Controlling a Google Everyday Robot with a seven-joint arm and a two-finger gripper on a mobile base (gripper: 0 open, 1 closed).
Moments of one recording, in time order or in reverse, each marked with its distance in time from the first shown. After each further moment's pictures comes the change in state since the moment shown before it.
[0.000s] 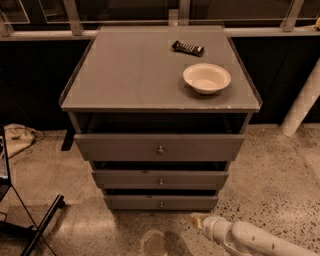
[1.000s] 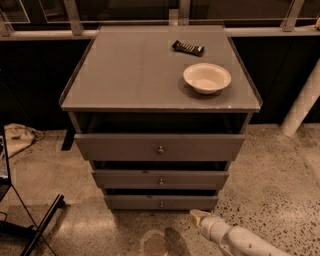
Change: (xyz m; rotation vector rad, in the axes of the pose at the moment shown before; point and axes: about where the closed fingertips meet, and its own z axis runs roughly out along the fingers) arm -0.006 -0.011 0.015 0.060 -0.097 -0.015
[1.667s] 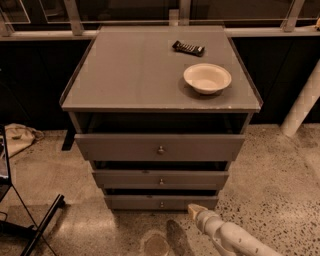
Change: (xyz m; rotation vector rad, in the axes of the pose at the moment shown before) arm 0.005 -0.027 0.057 0.048 -0.060 0.033
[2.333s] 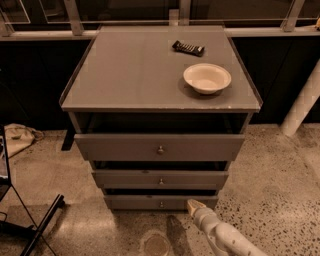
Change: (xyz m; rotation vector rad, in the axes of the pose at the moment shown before) arm -0.008 -0.012 0.022 0.057 -0.087 -0.014
